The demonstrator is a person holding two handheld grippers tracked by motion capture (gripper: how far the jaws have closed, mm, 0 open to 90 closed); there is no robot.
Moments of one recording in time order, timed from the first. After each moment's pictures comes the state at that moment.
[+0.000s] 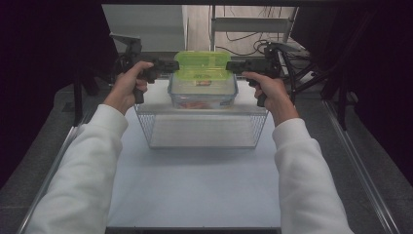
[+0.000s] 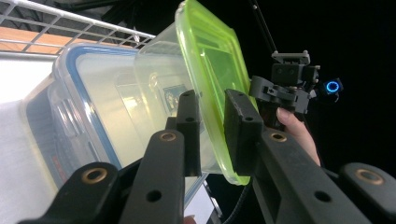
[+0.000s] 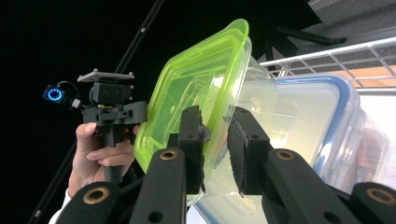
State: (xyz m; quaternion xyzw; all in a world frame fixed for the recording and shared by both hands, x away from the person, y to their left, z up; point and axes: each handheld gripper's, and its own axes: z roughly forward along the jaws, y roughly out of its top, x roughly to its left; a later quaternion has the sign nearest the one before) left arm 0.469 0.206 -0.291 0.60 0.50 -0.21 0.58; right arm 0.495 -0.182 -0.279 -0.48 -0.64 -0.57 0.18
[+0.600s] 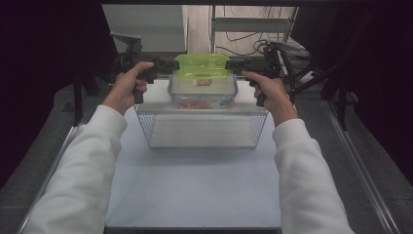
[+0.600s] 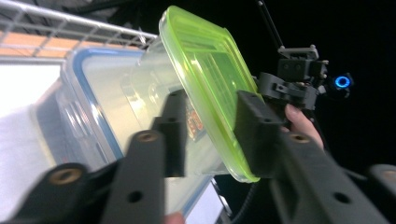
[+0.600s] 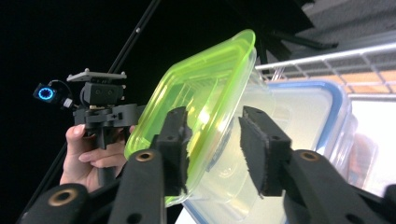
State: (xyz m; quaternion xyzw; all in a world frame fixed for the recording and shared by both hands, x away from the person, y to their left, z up) left arm 0.467 0.206 -0.287 0.61 0.50 -0.18 0.58; right arm 0.495 -0.181 -0.277 -0.48 -0.64 -0.57 0.16
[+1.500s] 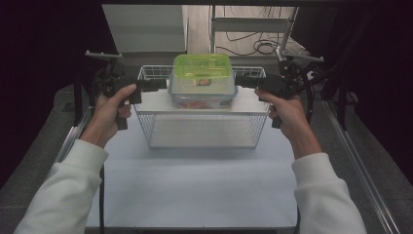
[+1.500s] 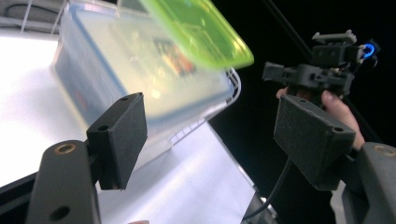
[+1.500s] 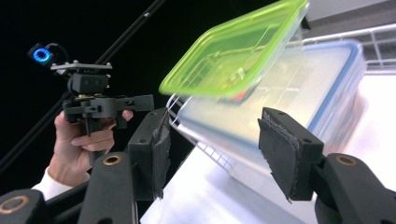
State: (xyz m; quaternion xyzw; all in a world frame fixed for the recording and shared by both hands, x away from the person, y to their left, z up) left arm 0.370 0.220 -0.291 0.65 0.46 -0.09 0.60; right arm 0.411 -0.204 -0.262 -0.42 -0.68 -0.59 0.08
